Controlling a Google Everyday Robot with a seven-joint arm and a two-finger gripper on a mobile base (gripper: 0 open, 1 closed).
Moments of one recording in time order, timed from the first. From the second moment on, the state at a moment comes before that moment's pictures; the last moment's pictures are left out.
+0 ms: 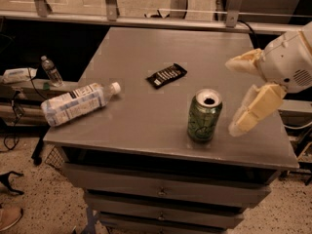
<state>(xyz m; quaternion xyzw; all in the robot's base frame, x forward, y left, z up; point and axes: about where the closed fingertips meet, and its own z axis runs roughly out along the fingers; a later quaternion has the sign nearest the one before) 0.453 -0.150 0.940 -0.61 0.72 0.18 0.29</state>
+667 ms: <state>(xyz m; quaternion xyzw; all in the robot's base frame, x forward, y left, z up) 0.452 -0.127 0.920 -0.61 0.70 0.21 0.28</state>
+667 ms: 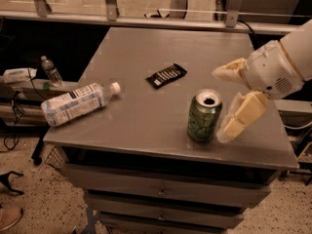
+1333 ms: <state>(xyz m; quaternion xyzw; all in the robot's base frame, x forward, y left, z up) 0.455 -0.118 0.907 -0.62 0.70 0.23 0.28</state>
